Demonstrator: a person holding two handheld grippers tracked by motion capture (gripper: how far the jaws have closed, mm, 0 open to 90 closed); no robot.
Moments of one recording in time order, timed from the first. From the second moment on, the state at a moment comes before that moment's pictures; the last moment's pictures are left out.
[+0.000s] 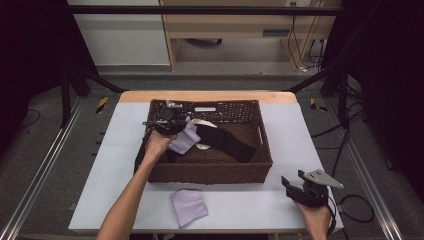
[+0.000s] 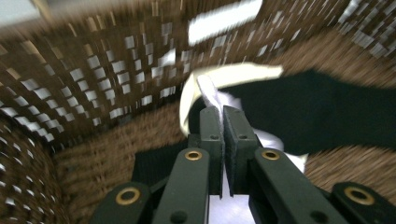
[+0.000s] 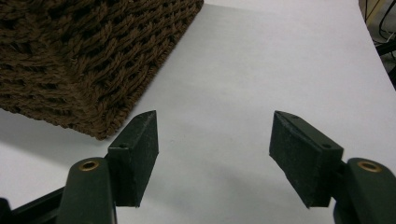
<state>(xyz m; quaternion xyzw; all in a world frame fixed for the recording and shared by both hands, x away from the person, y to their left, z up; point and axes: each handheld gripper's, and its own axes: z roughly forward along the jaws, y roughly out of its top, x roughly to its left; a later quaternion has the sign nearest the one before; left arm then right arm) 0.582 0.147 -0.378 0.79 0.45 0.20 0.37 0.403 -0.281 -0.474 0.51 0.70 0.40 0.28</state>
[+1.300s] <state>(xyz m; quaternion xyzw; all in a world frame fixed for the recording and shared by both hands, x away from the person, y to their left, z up) 0.392 0.172 -0.279 0.74 0.27 0.21 0.58 0.402 -0.281 -0.474 0.51 0.70 0.40 0.29</state>
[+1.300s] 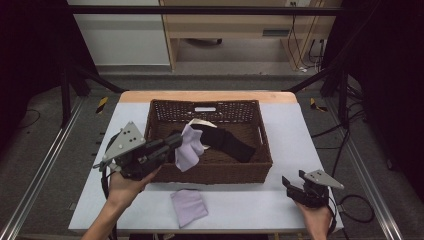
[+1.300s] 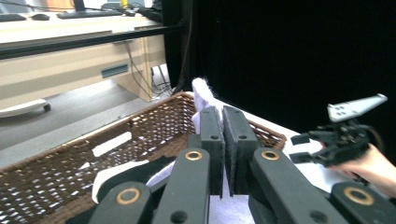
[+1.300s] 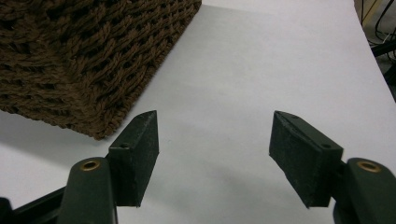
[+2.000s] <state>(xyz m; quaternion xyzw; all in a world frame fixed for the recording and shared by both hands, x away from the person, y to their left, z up) 0.365 0.169 -0.361 0.79 0.29 0.14 0.53 0.402 -0.281 -0.474 0.52 0.70 0.40 0.29</state>
